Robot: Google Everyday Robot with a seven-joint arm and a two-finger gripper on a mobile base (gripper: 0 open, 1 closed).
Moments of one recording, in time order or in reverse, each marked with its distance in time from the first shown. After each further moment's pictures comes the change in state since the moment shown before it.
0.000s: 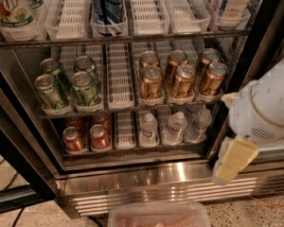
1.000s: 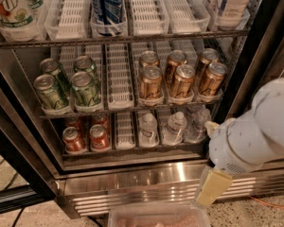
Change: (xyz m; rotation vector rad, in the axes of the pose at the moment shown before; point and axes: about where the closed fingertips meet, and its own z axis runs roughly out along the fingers) arm 0.001 0.038 0.070 -0.012 -0.046 0.002
